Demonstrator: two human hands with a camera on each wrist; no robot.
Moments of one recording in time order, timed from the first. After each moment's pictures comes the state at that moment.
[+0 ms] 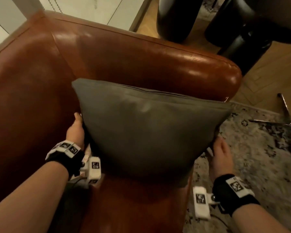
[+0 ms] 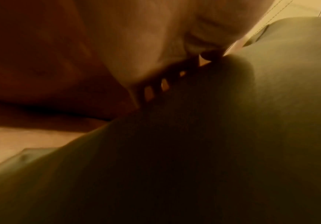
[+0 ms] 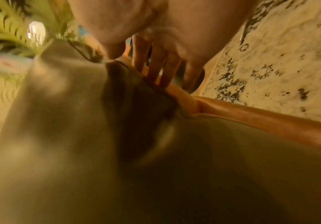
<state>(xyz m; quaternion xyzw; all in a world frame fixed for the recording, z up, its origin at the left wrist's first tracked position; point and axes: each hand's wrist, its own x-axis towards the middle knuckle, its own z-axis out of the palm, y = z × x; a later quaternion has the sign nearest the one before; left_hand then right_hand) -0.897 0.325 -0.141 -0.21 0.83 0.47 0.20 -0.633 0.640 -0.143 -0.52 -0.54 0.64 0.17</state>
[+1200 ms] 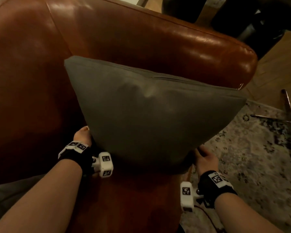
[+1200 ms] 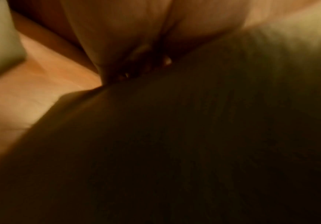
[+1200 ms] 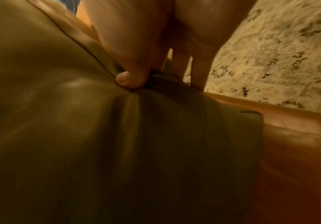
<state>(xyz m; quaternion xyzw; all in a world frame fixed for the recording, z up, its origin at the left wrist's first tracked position) -0.853 0.319 -0.183 -0.39 0.72 0.53 0.21 -0.621 0.613 -0.188 -0.60 -0.57 0.56 0.02</state>
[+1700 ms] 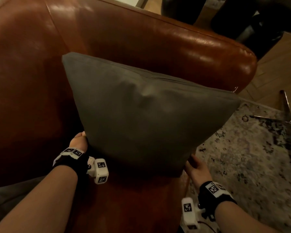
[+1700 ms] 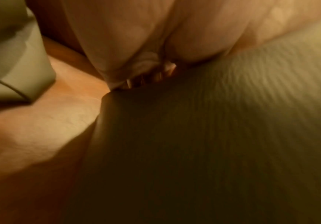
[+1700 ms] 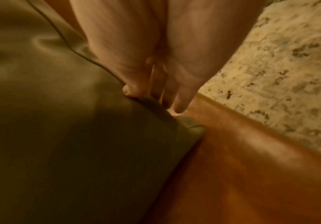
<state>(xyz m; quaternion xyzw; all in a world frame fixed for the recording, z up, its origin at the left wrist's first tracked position) -0.849 0.304 -0.190 -0.39 0.76 0.46 0.24 -0.598 0.598 -0.211 -0.55 -0.59 0.59 -0.09</state>
